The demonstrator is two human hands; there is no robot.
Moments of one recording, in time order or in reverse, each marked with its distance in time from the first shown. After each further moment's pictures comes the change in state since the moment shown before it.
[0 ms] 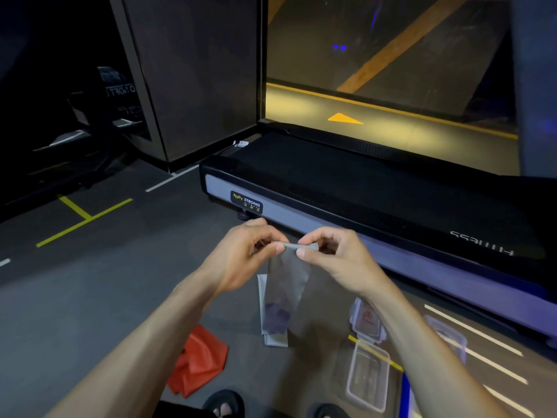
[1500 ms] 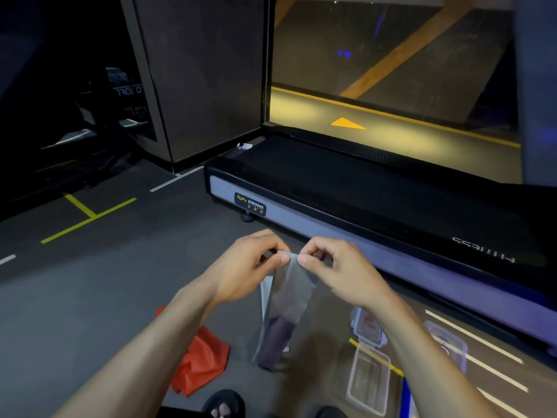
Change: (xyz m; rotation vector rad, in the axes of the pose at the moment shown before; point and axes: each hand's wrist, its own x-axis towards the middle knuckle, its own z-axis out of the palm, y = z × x) left_hand -0.016 0.005 -0.003 0.036 -0.061 0.006; right_hand -0.010 -0.008 0.009 -0.398 -0.076 -0.175
